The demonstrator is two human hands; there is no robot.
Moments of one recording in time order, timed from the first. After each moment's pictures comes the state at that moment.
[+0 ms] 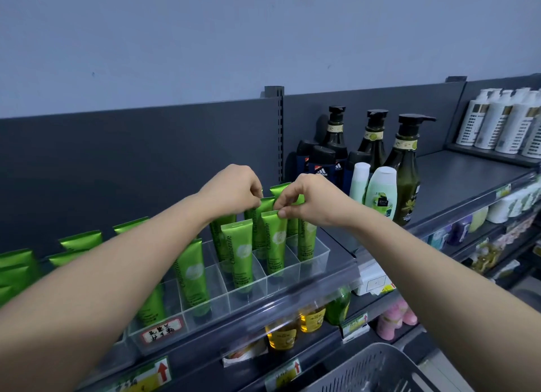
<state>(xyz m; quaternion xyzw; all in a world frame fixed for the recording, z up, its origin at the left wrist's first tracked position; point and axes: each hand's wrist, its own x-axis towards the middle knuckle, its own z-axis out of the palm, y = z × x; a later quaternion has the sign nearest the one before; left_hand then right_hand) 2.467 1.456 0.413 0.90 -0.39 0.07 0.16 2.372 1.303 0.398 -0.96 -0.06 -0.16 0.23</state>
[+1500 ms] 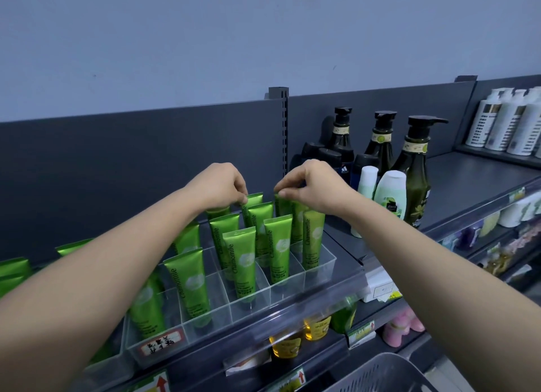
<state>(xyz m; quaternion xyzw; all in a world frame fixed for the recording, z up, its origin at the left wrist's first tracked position) 2.502 1.468 0.418 0.93 -0.33 0.04 0.16 2.402 1.290 0.407 -0.94 -0.03 -0.19 0.27</state>
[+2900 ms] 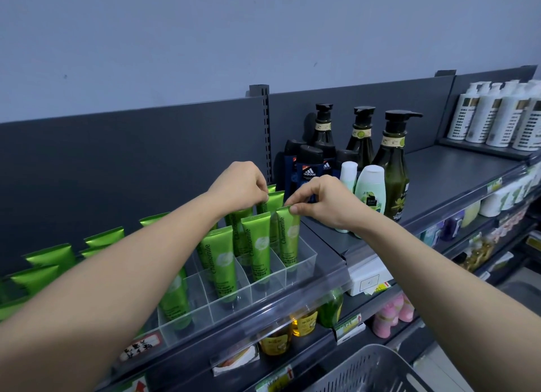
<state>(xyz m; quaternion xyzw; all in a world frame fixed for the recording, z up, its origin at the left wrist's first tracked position) 2.473 1.408 0.409 0.90 -0.37 0.05 0.22 2.372 1.247 0.376 -0.93 -0.03 -0.20 0.32</state>
